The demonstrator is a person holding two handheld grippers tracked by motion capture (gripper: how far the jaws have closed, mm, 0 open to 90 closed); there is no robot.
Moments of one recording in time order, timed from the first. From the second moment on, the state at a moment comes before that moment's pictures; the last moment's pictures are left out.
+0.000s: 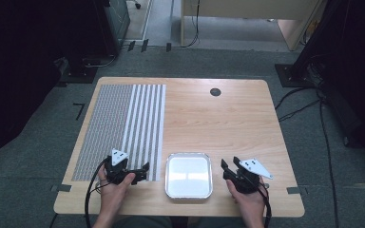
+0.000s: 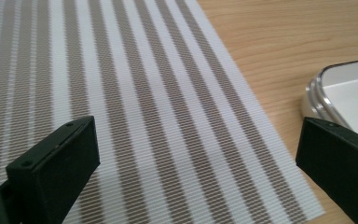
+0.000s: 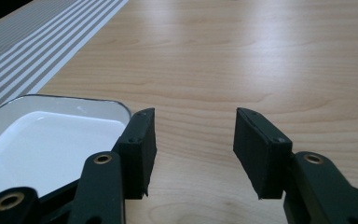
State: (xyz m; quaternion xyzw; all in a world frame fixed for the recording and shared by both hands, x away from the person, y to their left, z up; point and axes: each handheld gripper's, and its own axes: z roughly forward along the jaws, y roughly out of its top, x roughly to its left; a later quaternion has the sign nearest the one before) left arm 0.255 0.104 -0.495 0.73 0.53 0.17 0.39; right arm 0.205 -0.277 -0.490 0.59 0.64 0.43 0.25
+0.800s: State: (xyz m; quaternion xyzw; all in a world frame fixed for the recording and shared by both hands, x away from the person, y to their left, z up) left arm 0.242 0.055 -0.499 0.75 0.49 0.13 0.42; right arm 0.210 -0.257 -0.503 0.60 0.63 0.46 0.17
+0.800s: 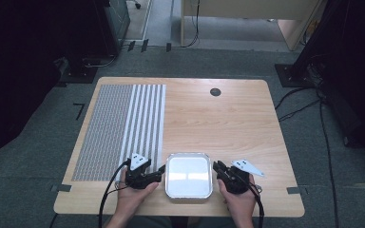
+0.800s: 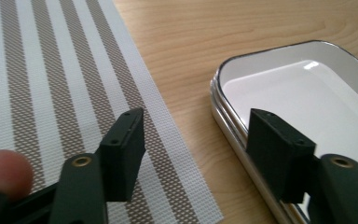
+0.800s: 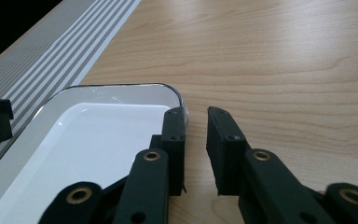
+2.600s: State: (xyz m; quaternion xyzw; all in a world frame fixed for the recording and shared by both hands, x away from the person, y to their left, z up) left arm 0.246 0.047 -0.505 0.77 0.49 0.08 0.41; right arm 0.217 -0.256 -0.507 0.66 0.57 0.48 0.04
